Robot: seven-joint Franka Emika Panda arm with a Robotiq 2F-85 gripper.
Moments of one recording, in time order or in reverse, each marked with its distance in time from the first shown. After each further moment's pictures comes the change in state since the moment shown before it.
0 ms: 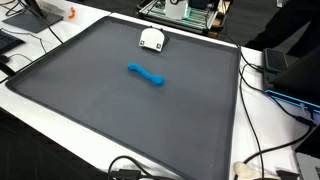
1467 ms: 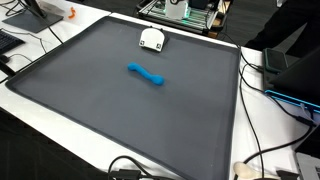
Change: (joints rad) arm 0.021 0.210 0.025 -0.114 0.421 0.278 0.340
